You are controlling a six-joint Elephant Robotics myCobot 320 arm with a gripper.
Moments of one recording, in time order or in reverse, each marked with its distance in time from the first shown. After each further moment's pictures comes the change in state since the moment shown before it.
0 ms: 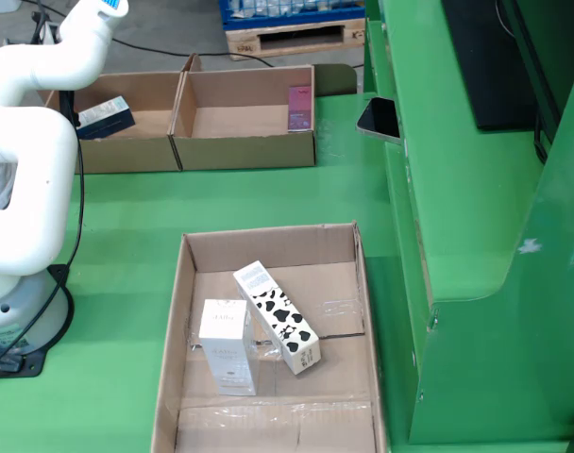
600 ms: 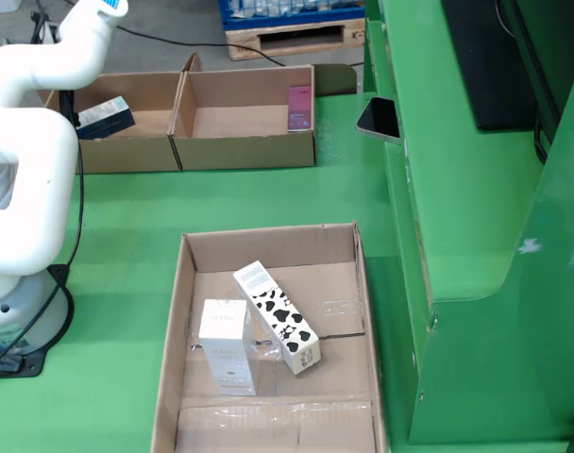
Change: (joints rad) arm 0.001 -0.017 0.031 -0.023 0.000 -0.009
